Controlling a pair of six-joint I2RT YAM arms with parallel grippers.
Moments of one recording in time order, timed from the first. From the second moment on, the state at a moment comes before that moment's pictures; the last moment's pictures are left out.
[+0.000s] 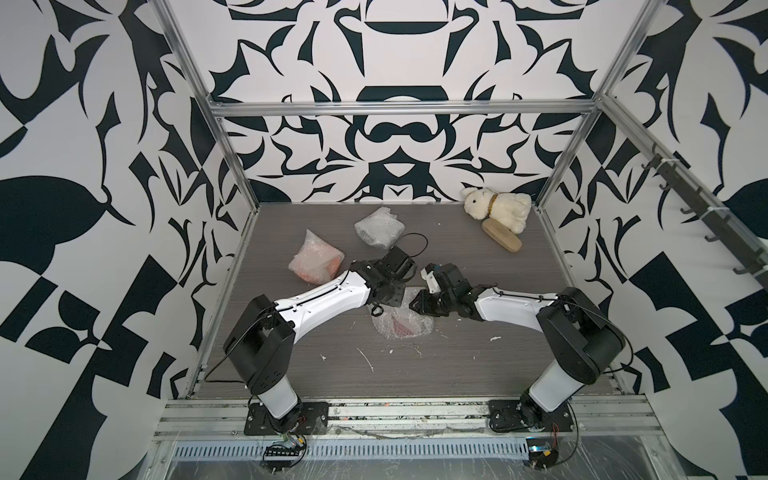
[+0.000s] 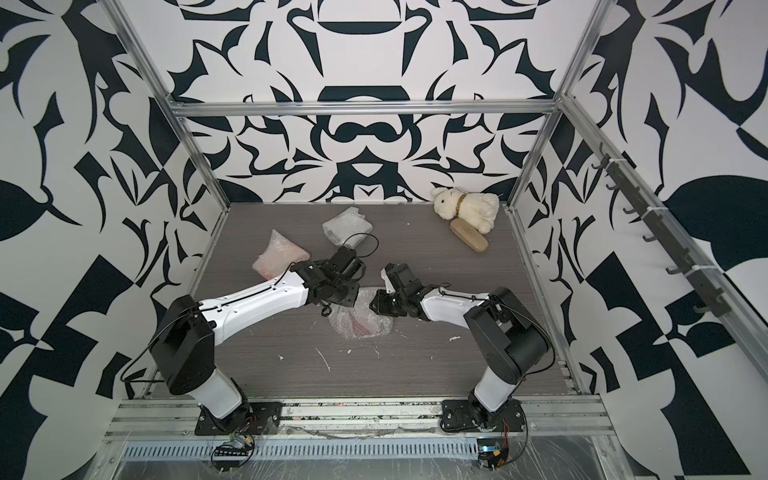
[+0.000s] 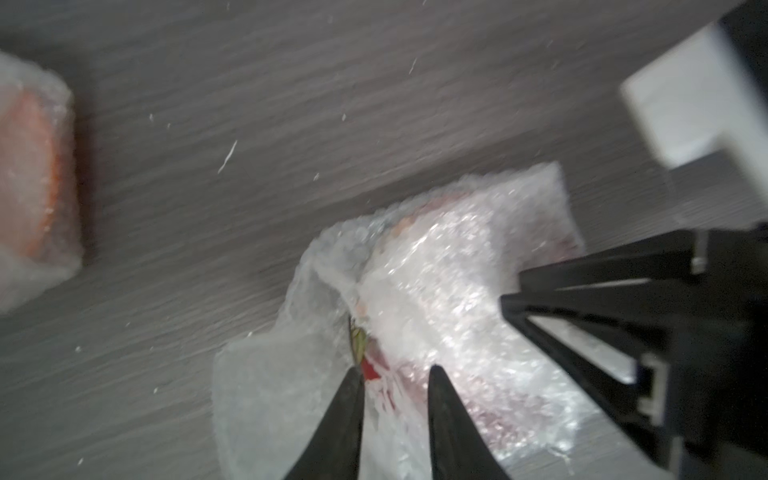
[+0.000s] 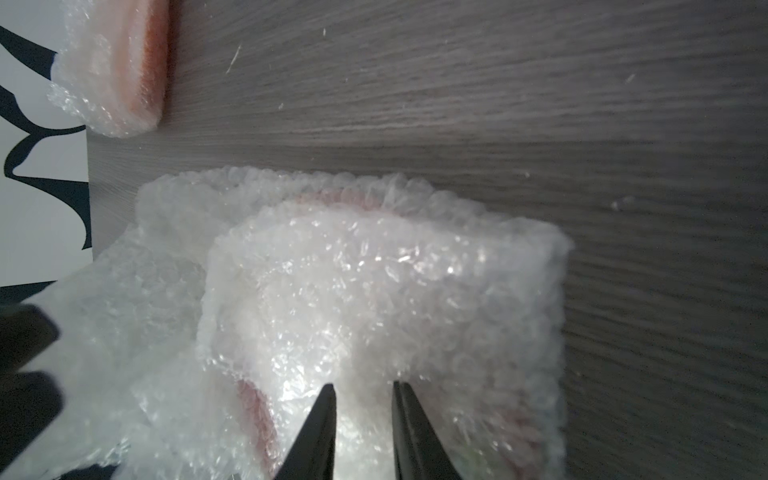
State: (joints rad) left arm -0.84 1.65 1.21 -0.73 -0.19 -0.46; right arm 0.62 1.66 0.80 -0.04 -0.35 0.69
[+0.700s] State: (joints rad) left arm -0.78 1.54 0.89 -0.64 -0.19 -0.56; right arm 0.63 1.65 0.80 -0.04 -0.34 0.69
